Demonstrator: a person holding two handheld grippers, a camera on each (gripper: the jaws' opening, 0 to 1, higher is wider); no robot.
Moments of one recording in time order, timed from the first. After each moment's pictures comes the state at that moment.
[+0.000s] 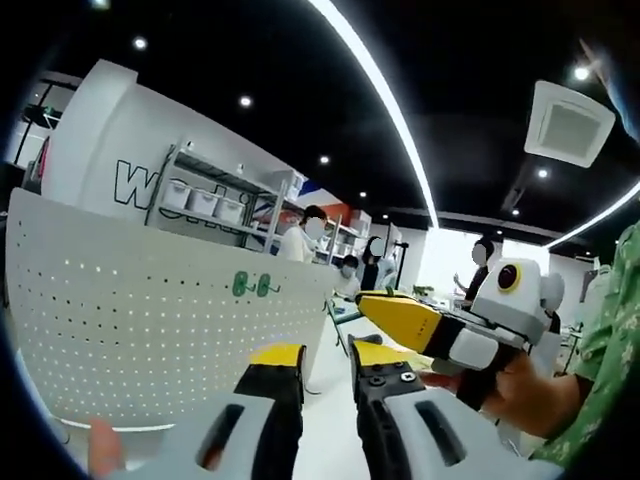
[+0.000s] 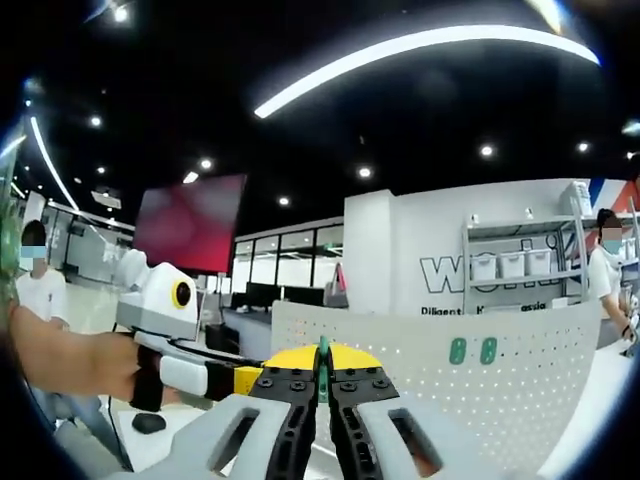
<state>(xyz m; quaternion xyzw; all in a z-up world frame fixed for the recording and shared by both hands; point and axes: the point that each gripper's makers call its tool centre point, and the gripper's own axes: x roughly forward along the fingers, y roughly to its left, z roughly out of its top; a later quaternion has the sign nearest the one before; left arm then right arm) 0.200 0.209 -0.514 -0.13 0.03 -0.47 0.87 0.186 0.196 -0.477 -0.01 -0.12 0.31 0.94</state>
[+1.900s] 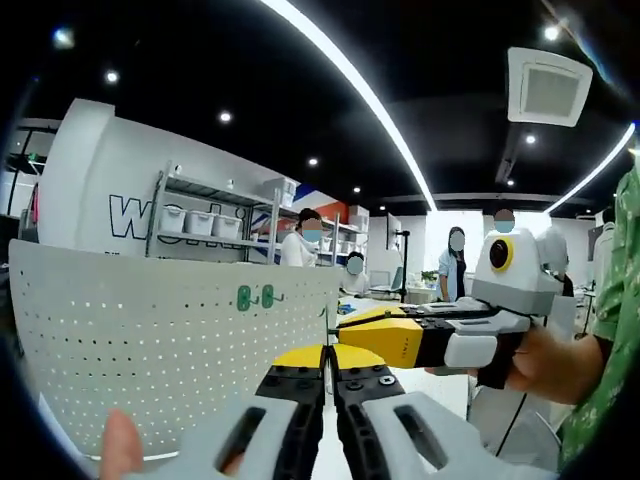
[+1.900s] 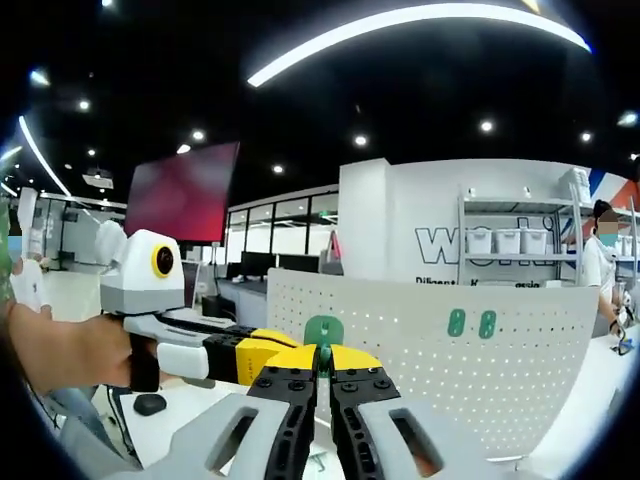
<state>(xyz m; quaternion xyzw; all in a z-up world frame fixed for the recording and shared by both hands) 0.198 0.209 -0.511 -0.05 -0.01 -0.46 0.89 0.193 0.199 -0.499 -0.03 -0.04 0.30 0.95</state>
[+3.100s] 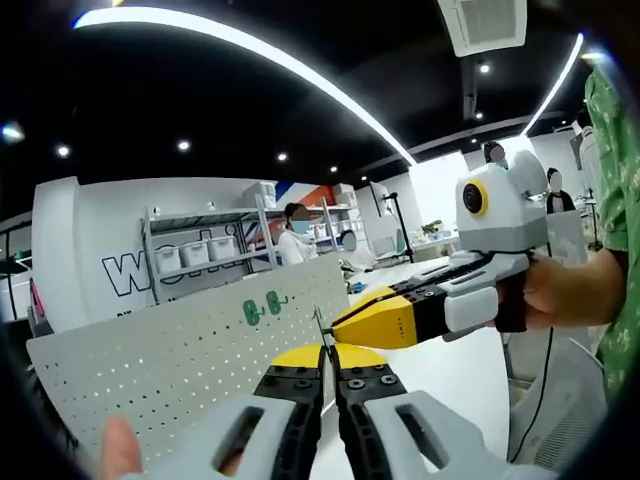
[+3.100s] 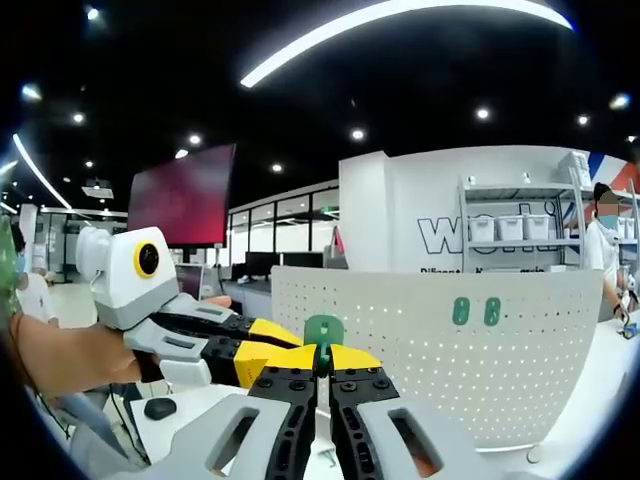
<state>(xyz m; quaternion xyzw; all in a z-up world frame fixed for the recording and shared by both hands) 0.195 0.207 -0.514 0.09 -0.05 -0.46 0.88 0.192 0.198 -0.506 0.00 -0.03 0.30 0.95</state>
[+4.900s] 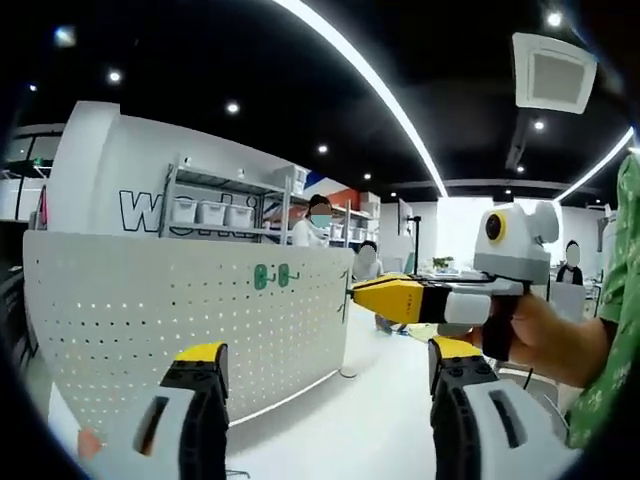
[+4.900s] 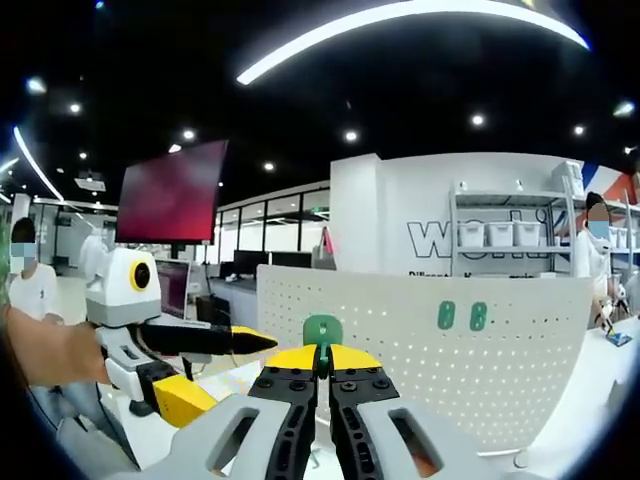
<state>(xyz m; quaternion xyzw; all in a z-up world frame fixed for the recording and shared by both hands) 0.198 0.227 -0.532 -0.05 0.01 -0.44 0.90 0.201 0.187 -0.505 -0.02 -0.03 0.28 0.96</state>
